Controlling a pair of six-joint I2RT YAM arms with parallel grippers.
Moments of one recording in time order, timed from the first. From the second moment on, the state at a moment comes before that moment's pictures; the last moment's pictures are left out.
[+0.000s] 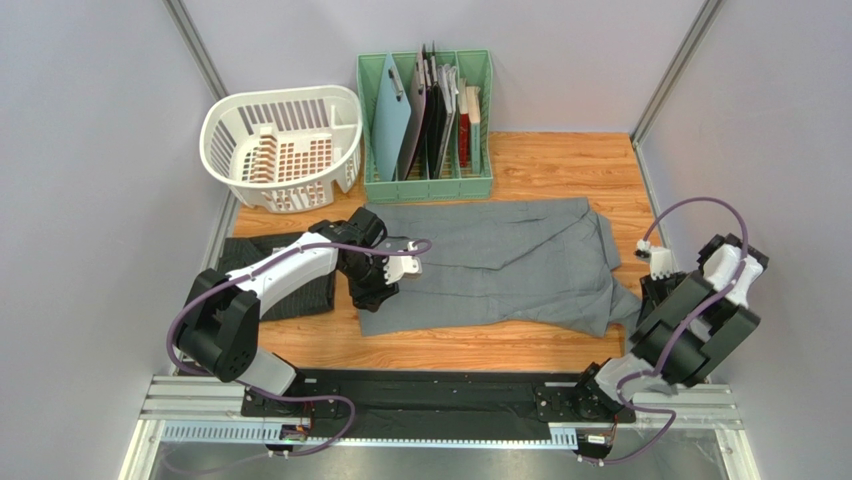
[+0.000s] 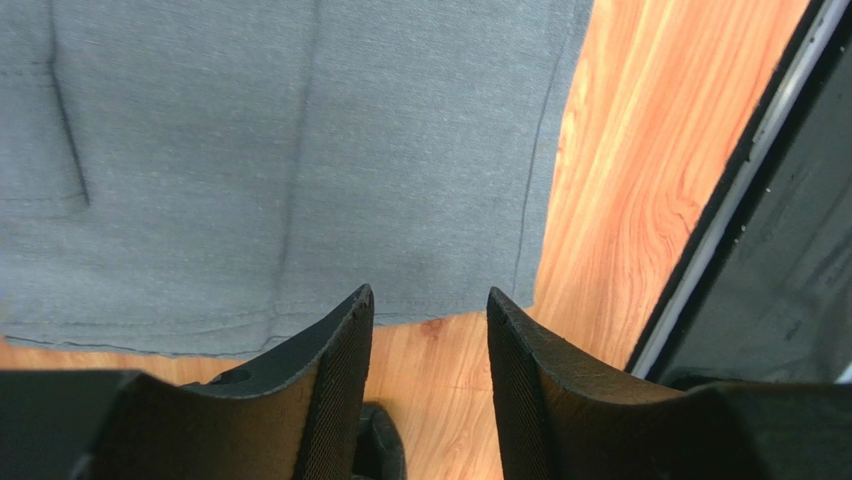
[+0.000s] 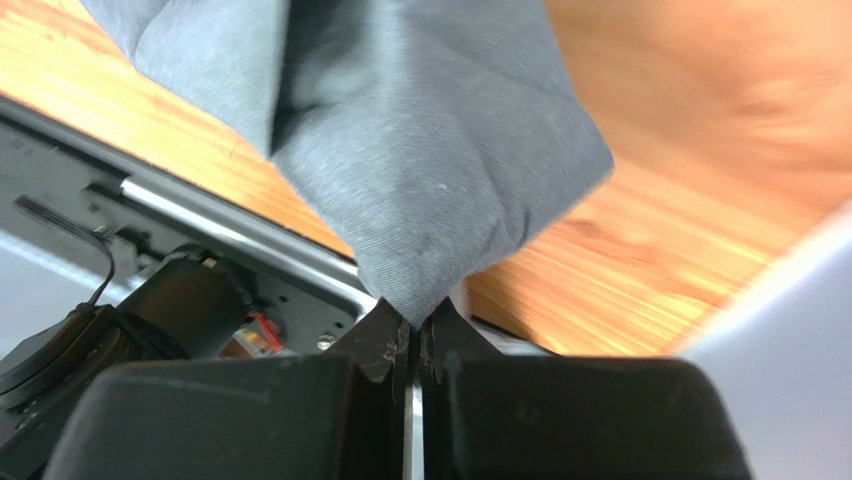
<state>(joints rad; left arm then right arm) -0.55 1.49 0.97 -0.85 0.37 0.77 -0.82 1.55 1.06 -1.29 -0.31 -1.14</state>
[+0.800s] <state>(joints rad) -0.57 1.46 0.97 -0.83 0.43 0.75 -0.41 1.08 1.09 -1.16 -0.47 -1.51</state>
